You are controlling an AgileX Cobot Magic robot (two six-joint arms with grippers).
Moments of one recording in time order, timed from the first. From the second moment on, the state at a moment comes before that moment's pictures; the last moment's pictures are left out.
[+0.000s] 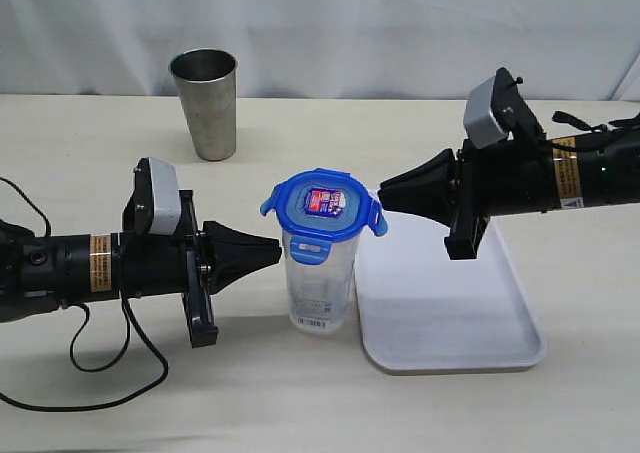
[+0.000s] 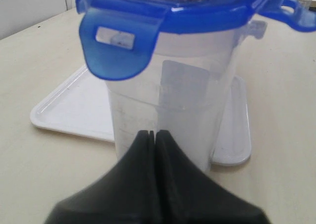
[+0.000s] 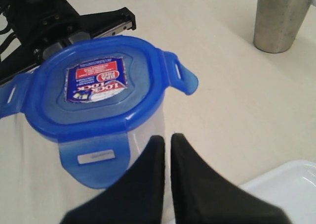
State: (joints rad) left arm -0.25 2.03 -0.64 1.09 -1.21 -0.24; right arm 0.06 1.72 -0.87 -1.65 -0.96 1.01
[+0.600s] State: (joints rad) left arm -0.25 2.03 -0.64 1.09 -1.21 -0.24; right arm 0.06 1.71 -0.85 -1.67 -0.95 1.04
